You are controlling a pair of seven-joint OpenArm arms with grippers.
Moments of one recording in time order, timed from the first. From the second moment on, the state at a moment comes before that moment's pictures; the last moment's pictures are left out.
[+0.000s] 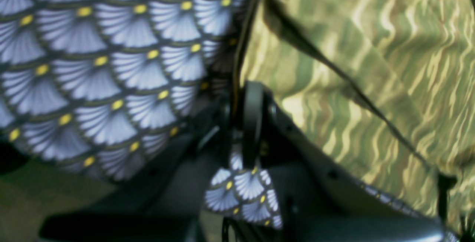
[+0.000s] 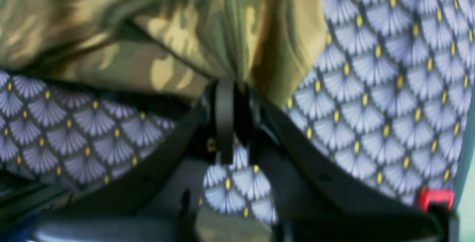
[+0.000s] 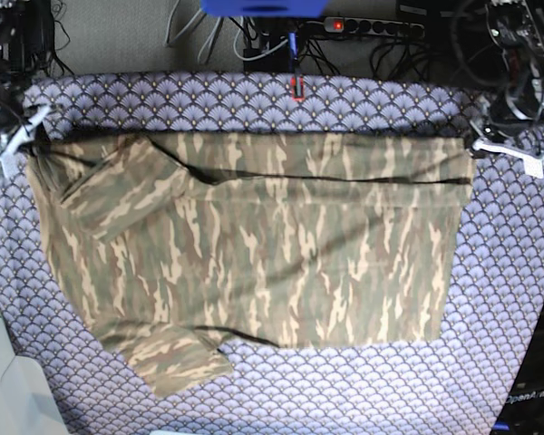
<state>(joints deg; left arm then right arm) 18.4 -14.3 -33.1 97.1 -46.3 -0.8 56.7 -23.4 22.0 35.6 93.8 27.7 39.8 -44.7</state>
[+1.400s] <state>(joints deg) 22.1 -16.3 -36.0 98.7 -46.1 -0.8 64.2 -32.4 20.0 39.4 93.8 29.8 39.9 -37.8</state>
